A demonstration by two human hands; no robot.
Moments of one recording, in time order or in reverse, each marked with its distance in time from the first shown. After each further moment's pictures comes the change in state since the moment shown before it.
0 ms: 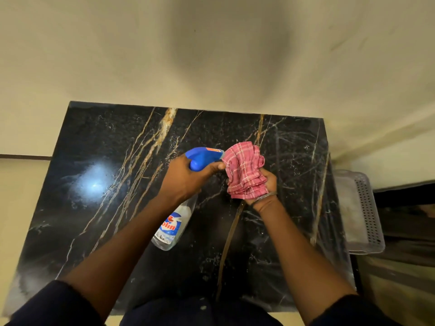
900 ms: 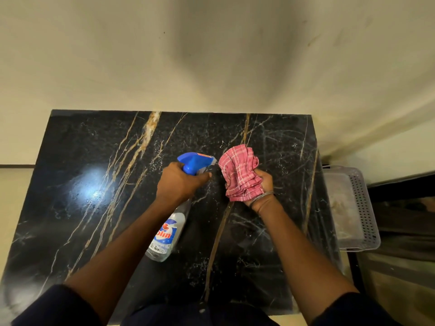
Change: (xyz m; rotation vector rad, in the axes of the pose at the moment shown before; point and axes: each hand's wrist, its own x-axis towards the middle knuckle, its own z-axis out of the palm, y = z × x) left_hand 0.023 -0.018 0.045 0.152 0.022 -0.314; right_hand 0.004 -0.034 -0.028 -0.033 -0.041 0.057
